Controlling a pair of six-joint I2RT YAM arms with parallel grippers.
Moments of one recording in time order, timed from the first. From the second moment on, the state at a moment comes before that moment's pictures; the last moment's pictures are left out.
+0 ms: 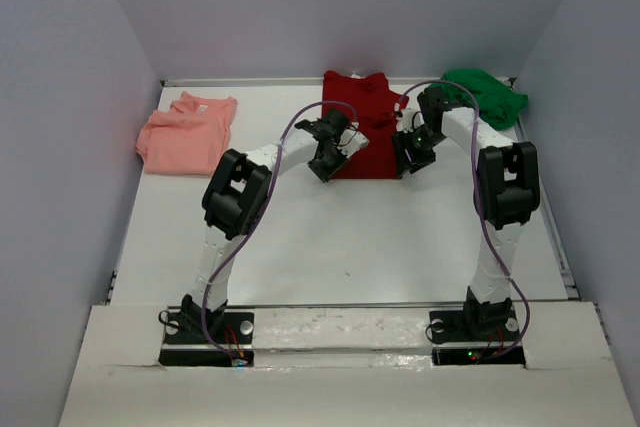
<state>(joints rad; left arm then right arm) -0.63 2.20 1.72 -0.70 0.06 0.28 0.16 2.08 1.65 -0.89 -0.36 -0.19</state>
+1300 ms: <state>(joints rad) -0.63 2.19 1.71 -0.70 0.06 0.28 0.16 2.19 1.70 -0.92 -0.49 -0.20</state>
